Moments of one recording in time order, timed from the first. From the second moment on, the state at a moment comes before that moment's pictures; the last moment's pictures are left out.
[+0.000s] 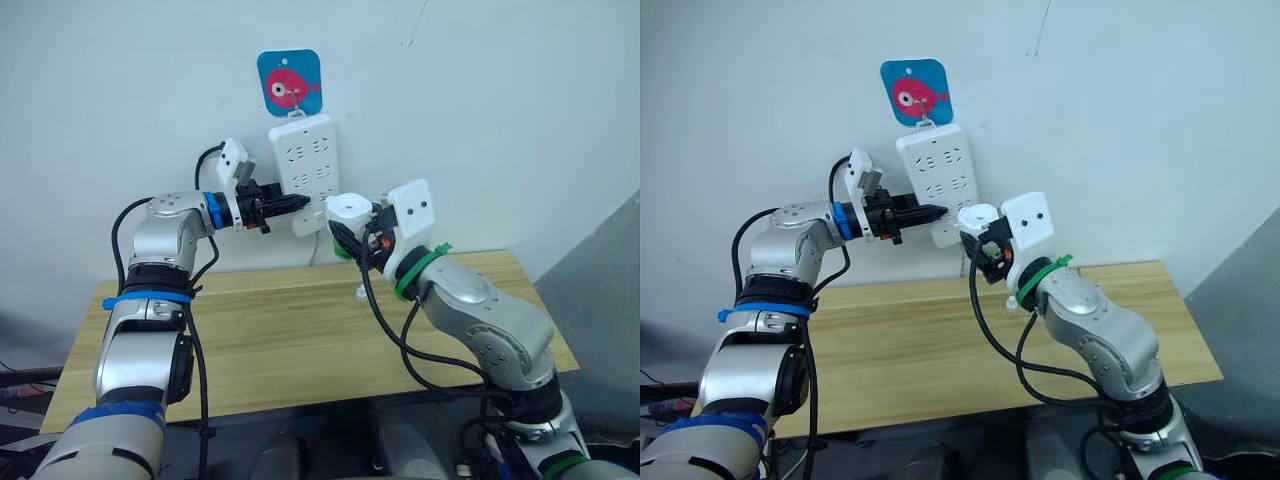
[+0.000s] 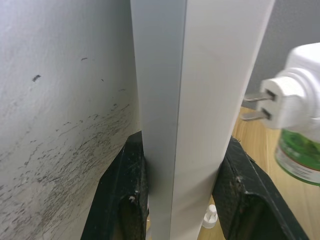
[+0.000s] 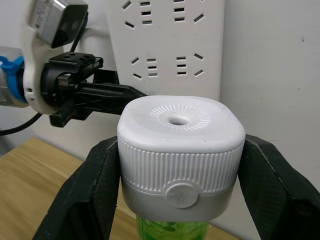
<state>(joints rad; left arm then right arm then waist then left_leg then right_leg) -0.92 0.50 0.06 0.64 -0.28 0.30 -1.18 -0.50 -0.21 0.25 -0.56 0.51 0.89 -0.07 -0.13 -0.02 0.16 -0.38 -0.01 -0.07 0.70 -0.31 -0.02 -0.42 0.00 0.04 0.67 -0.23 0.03</state>
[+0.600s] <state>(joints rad) -0.90 0.50 0.07 0.61 -0.28 0.32 -1.17 -0.50 -0.09 0.27 -0.47 0.32 0.82 -0.02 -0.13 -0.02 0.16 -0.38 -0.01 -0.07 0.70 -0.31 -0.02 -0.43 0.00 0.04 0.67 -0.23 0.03</state>
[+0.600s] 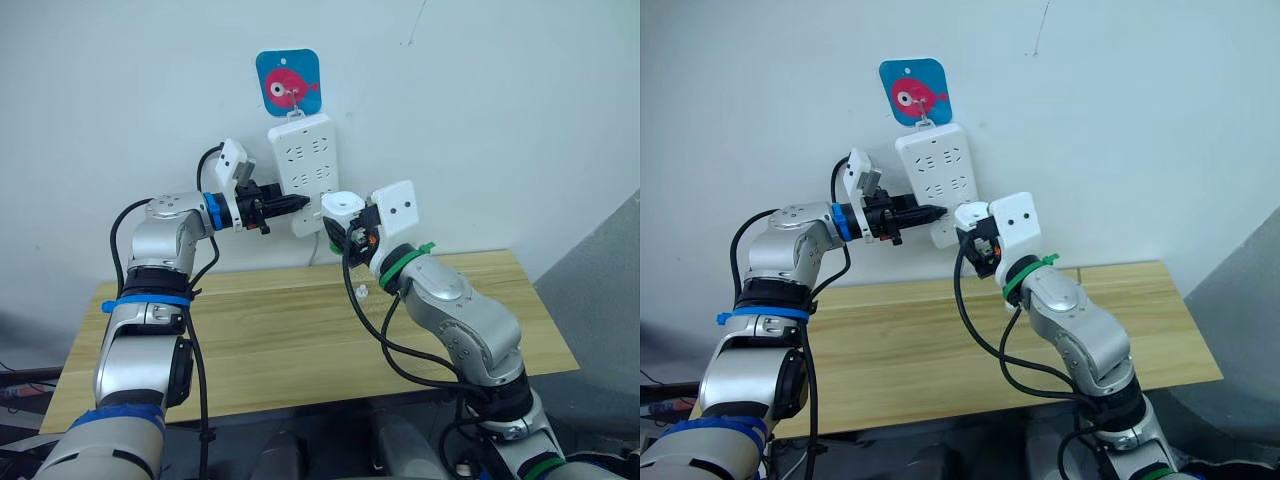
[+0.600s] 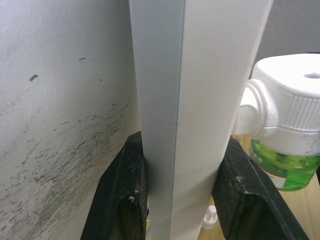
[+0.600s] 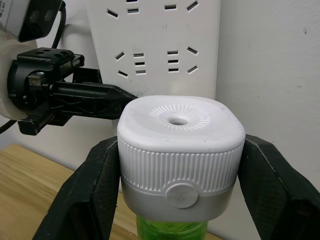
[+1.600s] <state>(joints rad) -0.89 0.50 0.08 0.58 -0.28 0.36 -1.16 -0.48 -0.02 0.28 -0.38 0.18 0.73 0.06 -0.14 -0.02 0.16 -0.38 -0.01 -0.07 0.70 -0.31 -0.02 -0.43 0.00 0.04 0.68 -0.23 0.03</state>
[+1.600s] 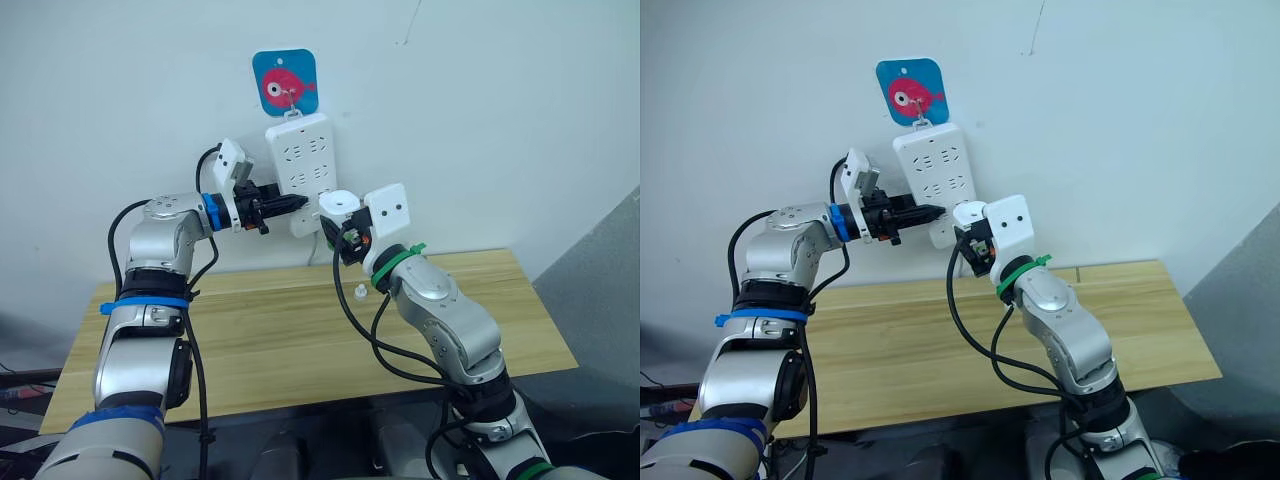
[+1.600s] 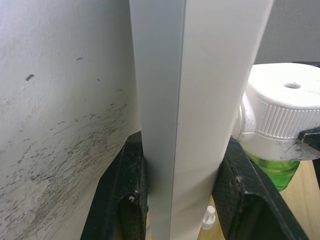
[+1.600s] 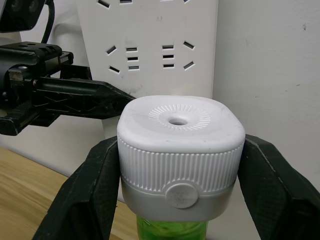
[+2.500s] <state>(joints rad) -0.85 0.52 0.10 0.52 -0.28 0.41 -1.13 -0.55 0.06 0.25 -0.20 0.14 0.64 0.12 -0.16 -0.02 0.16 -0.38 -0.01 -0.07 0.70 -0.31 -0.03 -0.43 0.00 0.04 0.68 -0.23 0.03</state>
